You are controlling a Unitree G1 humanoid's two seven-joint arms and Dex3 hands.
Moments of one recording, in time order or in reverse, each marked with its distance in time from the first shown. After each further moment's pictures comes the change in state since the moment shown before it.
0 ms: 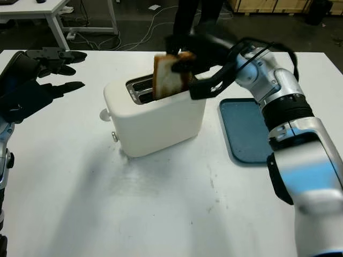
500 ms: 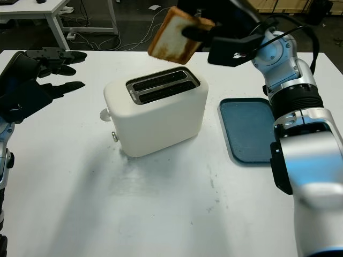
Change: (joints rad) left arm 0.000 0.001 0.000 0.000 -0.002 0.001 0.000; right arm -0.051 0.005 -0.155 0.117 0.204 0.017 0.092
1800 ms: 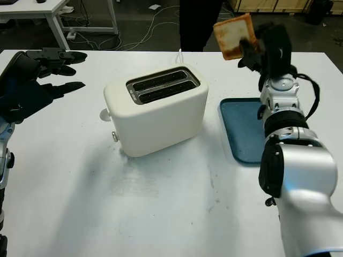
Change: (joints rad) left arm 0.000 0.000 -0.001 0.003 0.000 -0.001 0.000; right arm 0.119 0.107 -0.373 0.217 0.324 0.447 -0.203
